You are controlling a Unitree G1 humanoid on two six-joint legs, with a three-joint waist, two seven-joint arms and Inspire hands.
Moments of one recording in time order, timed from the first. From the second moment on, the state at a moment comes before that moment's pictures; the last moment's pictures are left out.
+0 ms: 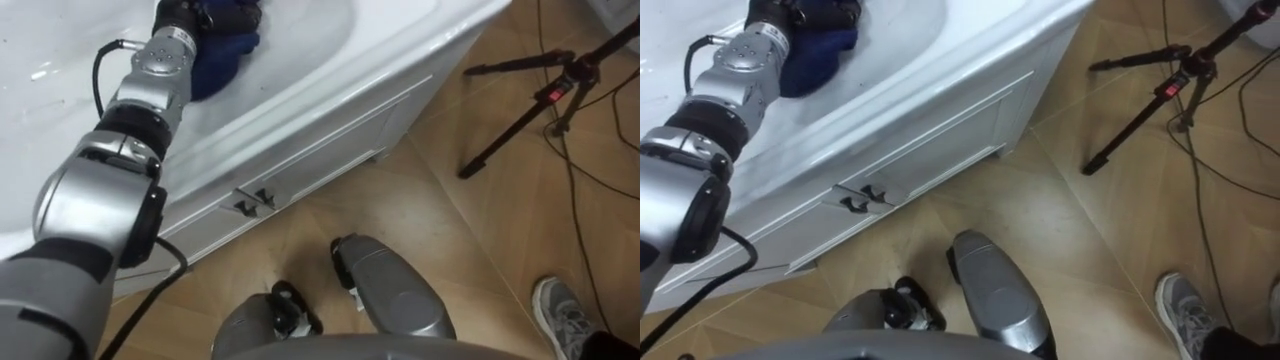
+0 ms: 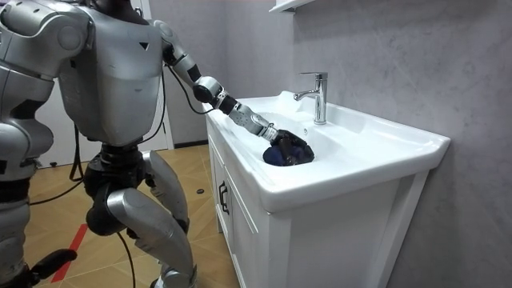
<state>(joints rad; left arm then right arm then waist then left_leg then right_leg) -0.86 0.31 -0.25 1.15 -0.27 -0.03 0.05 0.09 -0.39 0.31 1.40 0.42 0.09 0.28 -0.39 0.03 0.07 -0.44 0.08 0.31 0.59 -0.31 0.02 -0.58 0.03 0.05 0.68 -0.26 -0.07</state>
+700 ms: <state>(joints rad) -0.88 0.28 -0.28 0.99 -0.26 -0.06 0.02 0.05 -0.39 0.29 1.40 0.42 0.05 0.35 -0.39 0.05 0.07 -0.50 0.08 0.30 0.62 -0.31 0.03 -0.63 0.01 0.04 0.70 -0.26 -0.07</state>
